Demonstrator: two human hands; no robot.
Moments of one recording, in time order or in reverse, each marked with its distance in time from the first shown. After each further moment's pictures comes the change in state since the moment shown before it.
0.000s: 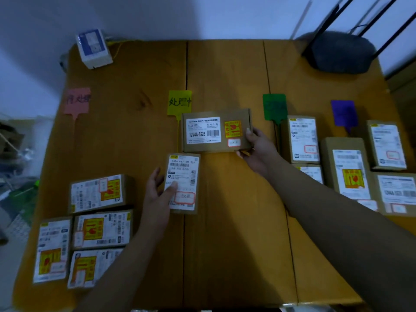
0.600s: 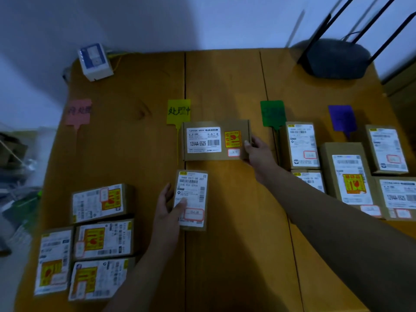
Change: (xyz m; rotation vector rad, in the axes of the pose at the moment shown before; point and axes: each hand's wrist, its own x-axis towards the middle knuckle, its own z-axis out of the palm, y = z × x) left_hand -0.012 -0.017 0.008 -0.021 -0.020 -0.037; right_hand 0.007 0.011 -0.001 -0.334 0.065 -0.175
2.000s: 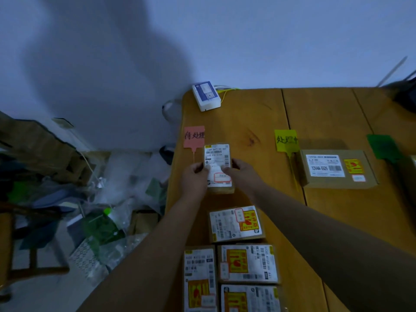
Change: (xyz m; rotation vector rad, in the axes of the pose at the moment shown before) left_hand 0.164 0.150 -0.244 0.263 0.126 0.174; right_hand -0.114 -0.006 0.378 -0.351 -0.308 -0.084
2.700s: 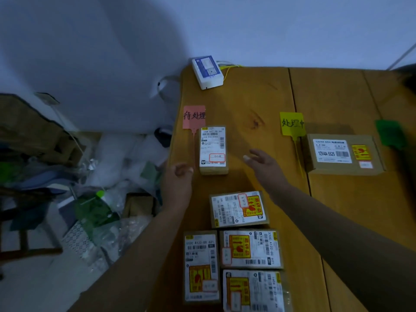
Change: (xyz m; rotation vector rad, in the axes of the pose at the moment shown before) left_hand -0.010 -0.061 -0.044 0.110 0.175 0.009; right_hand -0.007 0.042 -0.025 -0.035 0.177 0.008
